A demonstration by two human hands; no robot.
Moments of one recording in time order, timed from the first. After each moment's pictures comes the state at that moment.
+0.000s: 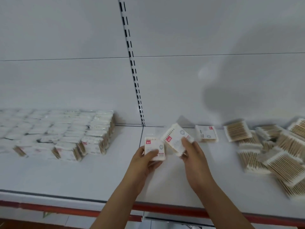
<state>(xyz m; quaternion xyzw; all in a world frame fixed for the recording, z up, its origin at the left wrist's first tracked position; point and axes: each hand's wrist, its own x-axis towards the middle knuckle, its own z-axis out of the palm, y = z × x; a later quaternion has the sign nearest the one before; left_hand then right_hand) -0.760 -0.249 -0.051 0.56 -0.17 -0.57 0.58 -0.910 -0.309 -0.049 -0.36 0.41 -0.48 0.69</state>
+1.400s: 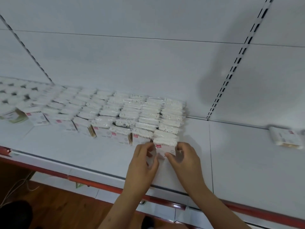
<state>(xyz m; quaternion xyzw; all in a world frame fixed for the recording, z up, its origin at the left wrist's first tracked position) -0.551 -0.123 -0.078 0.75 -0.47 -0.16 0.43 -0.687 -0.208 -0.082 -0.74 0.46 -0.32 0.37</state>
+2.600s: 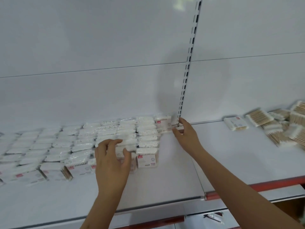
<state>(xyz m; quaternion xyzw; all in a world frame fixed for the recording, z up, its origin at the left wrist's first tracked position) -0.491 -0.159 -0.033 0.73 -0.51 -0.03 0.45 -0.712 -0.312 -0.050 -0.65 0.57 -0.36 0.35</state>
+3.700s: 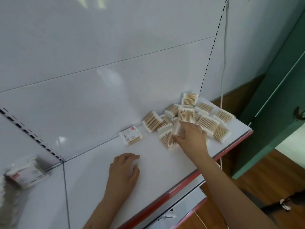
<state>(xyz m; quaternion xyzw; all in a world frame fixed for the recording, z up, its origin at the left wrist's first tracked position) -0.842 -0.309 -0.099 0.54 -0.78 -0.17 0.27 -1.112 -0.331 -0.046 -0.57 0.78 -0.25 0.07</state>
